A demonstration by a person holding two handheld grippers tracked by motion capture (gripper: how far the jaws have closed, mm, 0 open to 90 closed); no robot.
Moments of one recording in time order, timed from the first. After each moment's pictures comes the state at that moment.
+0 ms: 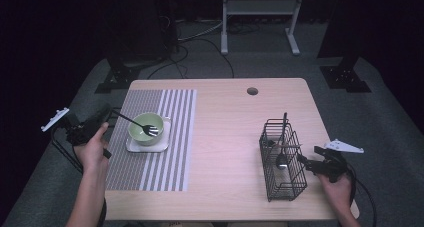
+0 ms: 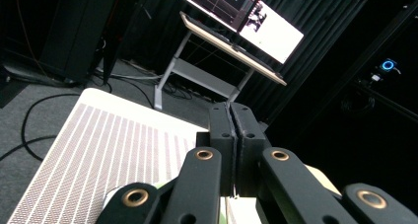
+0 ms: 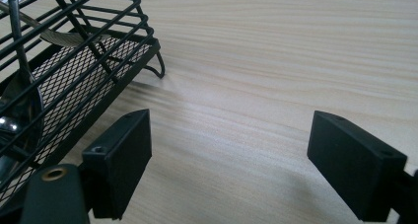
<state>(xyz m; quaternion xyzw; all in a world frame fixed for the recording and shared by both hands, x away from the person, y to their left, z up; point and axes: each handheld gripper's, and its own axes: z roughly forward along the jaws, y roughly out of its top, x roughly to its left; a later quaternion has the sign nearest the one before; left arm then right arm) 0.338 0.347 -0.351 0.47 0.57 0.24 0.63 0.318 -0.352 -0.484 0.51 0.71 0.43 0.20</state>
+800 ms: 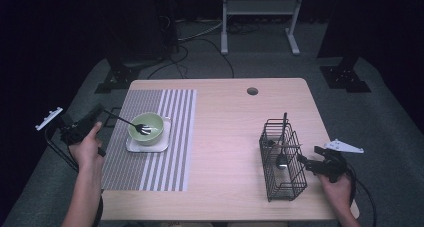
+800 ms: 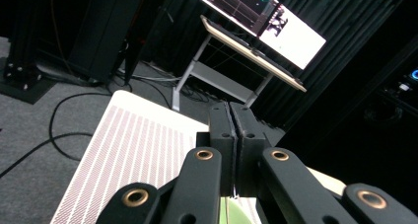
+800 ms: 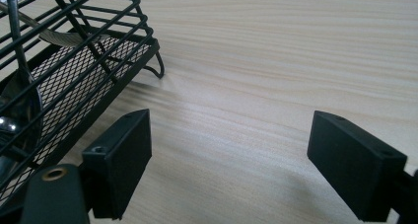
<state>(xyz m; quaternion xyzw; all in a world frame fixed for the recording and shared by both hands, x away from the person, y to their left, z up) 0.344 0.366 -0.358 0.45 0.60 0.25 0.61 0.318 -0.352 -0.484 0.51 0.71 0.43 0.21</state>
